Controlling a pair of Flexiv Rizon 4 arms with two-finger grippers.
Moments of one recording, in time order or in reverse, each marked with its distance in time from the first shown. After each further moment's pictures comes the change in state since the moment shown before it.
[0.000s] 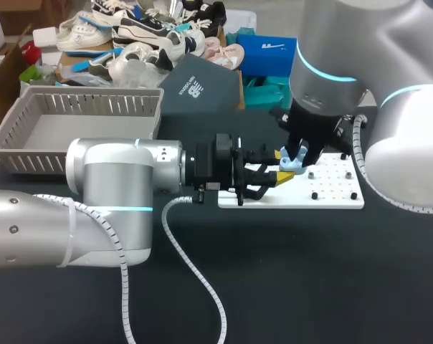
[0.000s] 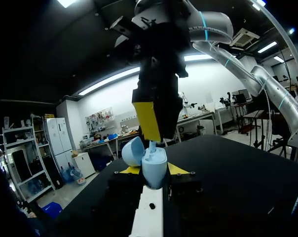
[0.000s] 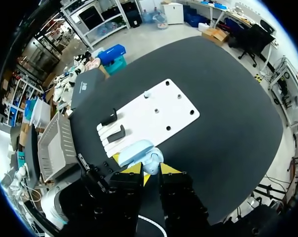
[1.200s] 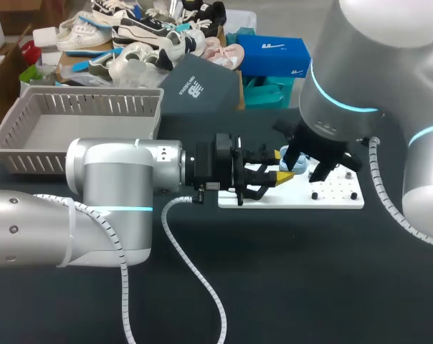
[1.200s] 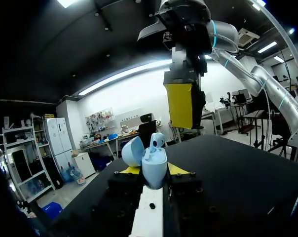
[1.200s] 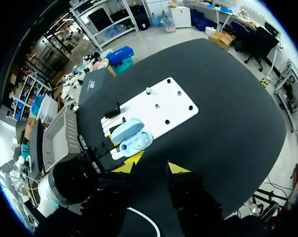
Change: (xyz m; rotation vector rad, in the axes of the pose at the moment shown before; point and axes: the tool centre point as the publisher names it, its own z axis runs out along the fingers) left arm 0.000 0.000 0.000 -0.001 0.000 0.000; right arm 0.025 -0.017 -0.012 -0.067 -0.035 -0.045
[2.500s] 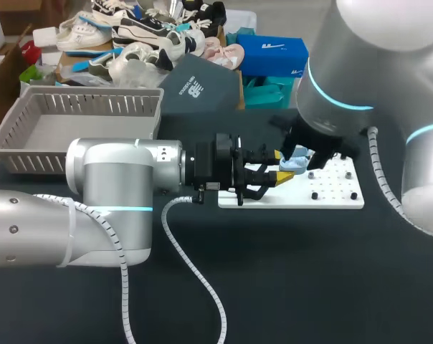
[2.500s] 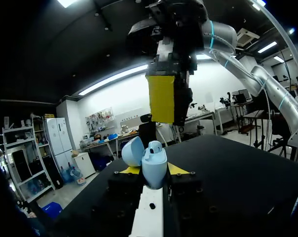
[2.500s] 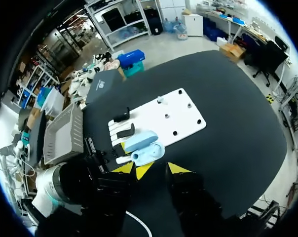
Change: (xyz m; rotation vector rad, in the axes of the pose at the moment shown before) left arm 0.000 0.000 0.000 0.000 0.000 0.000; right arm -0.014 0.012 -0.007 -0.024 -0.072 -0.150
